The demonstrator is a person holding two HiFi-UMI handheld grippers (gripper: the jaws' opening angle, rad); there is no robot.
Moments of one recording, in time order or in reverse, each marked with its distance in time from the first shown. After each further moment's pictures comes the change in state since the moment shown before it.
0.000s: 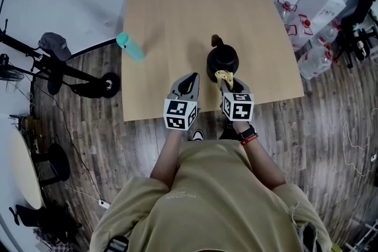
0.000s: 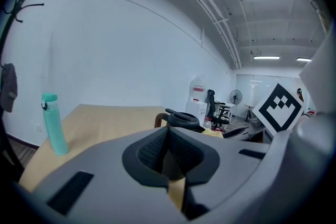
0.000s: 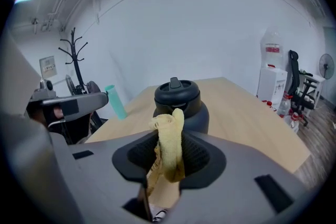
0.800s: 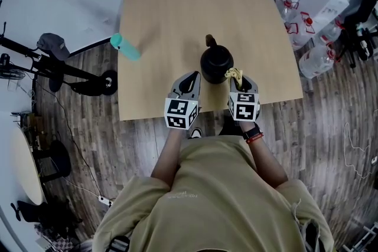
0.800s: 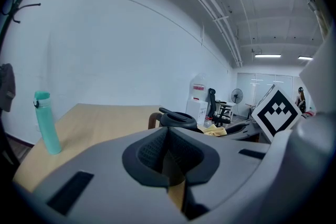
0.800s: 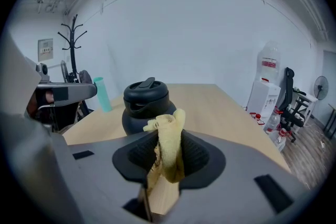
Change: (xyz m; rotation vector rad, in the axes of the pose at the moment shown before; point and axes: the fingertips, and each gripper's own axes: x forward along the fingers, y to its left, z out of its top) left arm 0.040 -0.027 -0.001 0.004 0.013 0.010; right arm -0.001 -0.079 0.008 -0.113 -0.014 -0.102
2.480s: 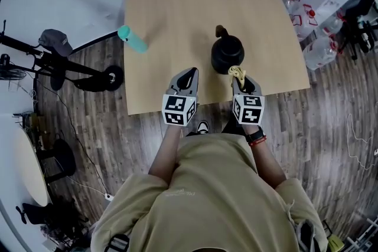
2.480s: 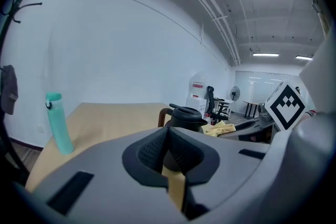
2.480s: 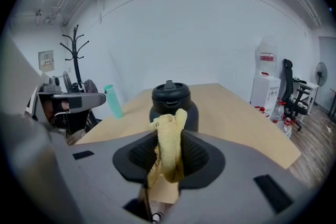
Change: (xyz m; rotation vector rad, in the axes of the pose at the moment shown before) left arm -0.050 0.044 -0.014 0.012 0.026 -0.016; right arm -0.028 0.064 -0.013 0.085 -0.041 0.040
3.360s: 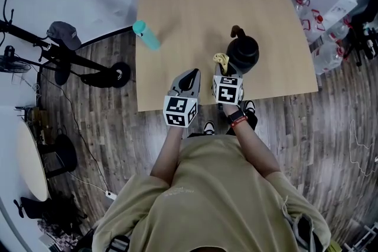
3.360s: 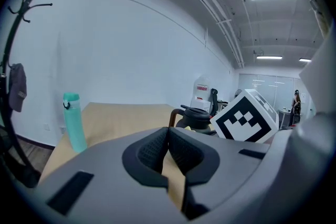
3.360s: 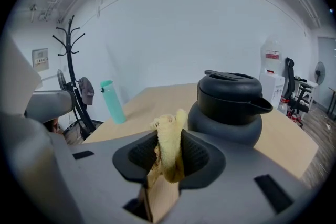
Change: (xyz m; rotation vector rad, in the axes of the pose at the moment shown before) left arm -0.044 0.045 -0.004 -0.028 -0.017 0.031; right arm 0.091 0.102 0.016 0.014 0.011 -0.030
